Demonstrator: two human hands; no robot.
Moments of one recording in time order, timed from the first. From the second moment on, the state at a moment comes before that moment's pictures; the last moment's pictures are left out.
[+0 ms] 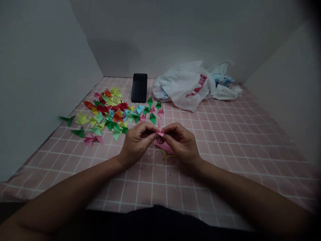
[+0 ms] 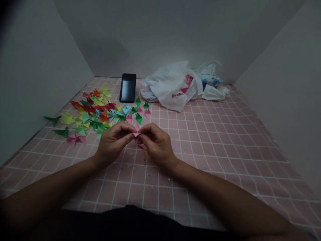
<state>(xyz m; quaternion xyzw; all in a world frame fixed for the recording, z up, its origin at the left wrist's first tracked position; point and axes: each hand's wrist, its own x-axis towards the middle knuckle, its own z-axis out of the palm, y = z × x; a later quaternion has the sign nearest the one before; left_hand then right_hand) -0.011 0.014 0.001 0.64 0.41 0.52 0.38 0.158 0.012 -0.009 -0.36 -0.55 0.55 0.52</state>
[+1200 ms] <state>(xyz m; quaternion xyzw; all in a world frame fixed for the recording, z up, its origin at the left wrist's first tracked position) -0.009 0.019 -0.001 0.54 0.38 0.54 0.53 0.158 0.019 -0.007 -0.35 -0.47 0.64 0.49</state>
